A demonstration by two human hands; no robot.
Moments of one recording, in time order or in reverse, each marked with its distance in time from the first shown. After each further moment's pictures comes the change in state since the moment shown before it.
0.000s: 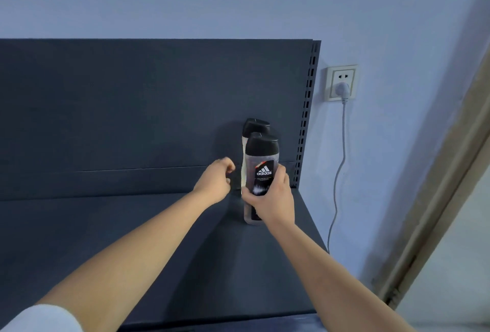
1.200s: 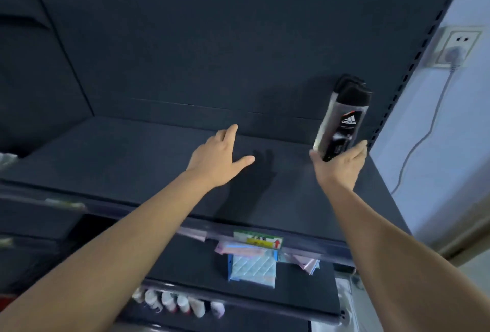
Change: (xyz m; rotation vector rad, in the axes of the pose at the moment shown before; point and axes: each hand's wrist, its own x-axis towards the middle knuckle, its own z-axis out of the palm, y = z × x) left_hand -0.174 -0.067 -0.110 0.380 0.046 -0.120; right_hand -0.050 -0.027 0.027 -0.070 0.065 0.242
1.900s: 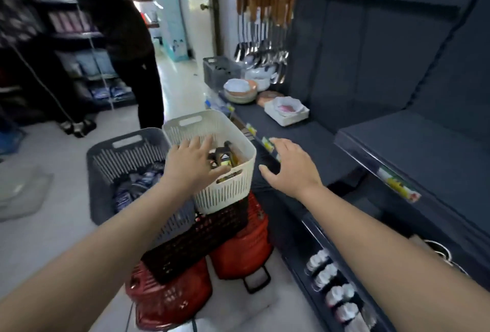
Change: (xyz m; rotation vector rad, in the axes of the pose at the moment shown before) left_hand -0.479 -0.389 -0.148 0.465 0.034 -1.024; right_hand -0.554 -0.278 0.212 -0.023 -1.058 -1.444
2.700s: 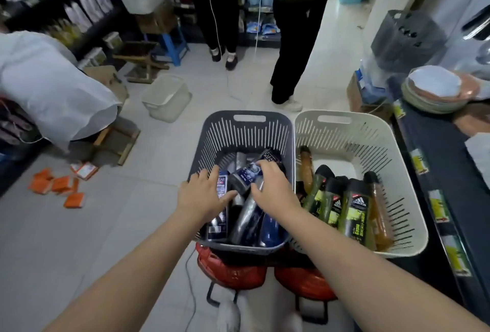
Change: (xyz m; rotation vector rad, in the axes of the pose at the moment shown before) left_hand 0.011 -0.206 0.145 -0.036 -0.433 -0.764; right_hand 0.187 -0.202 0.239 0.439 -0.636 -0.362
